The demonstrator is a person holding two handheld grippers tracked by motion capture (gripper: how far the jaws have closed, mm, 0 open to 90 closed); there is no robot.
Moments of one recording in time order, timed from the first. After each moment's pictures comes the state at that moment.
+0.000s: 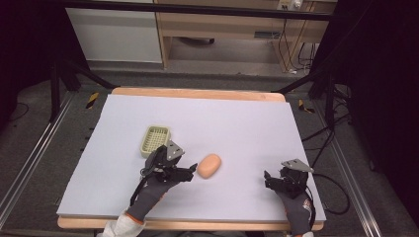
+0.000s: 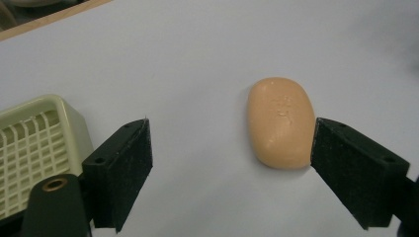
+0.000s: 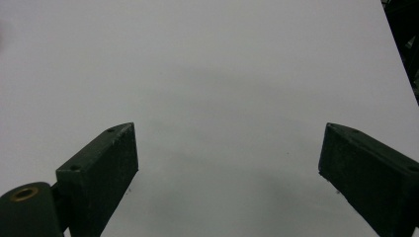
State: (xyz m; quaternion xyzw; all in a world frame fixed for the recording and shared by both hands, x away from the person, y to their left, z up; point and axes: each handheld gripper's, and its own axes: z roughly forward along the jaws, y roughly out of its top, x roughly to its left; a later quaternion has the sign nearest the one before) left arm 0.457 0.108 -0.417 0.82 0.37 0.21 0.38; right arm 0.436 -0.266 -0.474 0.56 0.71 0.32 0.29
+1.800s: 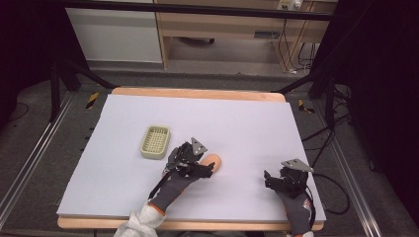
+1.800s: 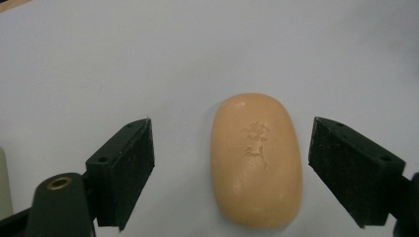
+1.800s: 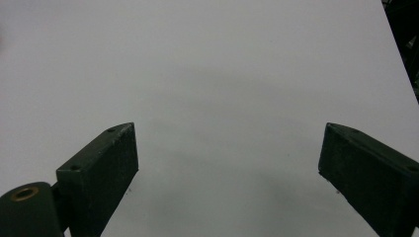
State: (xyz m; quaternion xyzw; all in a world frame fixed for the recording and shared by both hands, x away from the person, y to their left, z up) left arm 0.483 0.052 -0.438 0.84 0.37 0.20 0.36; right arm 0.437 -0.267 -0.474 0.56 0.71 0.32 0.29
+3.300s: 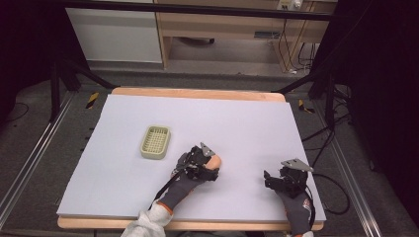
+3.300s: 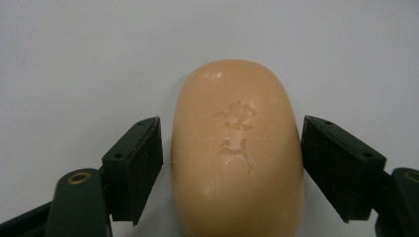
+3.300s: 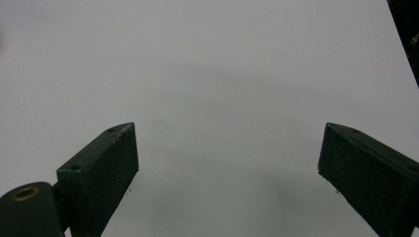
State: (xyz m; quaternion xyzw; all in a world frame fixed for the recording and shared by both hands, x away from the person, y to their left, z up) left arm 0.495 0.031 -0.471 0.86 0.37 0.15 0.32; right arm 0.438 -0.267 -0.474 0.56 0.71 0.32 0.29
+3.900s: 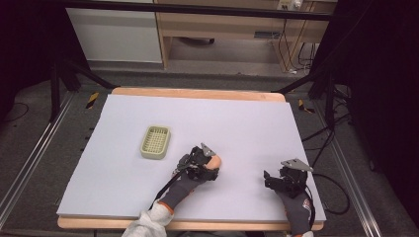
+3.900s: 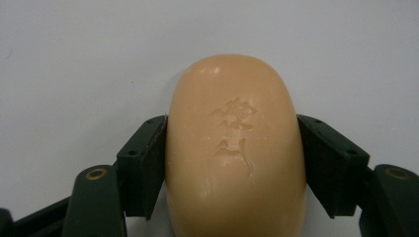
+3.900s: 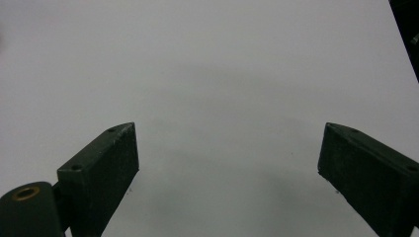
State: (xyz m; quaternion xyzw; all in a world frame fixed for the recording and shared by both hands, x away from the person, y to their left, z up) left arm 0.497 0.030 -0.475 0.86 0.37 0.15 0.32; right arm 0.438 -0.266 -0.474 0.56 0.71 0.31 0.29
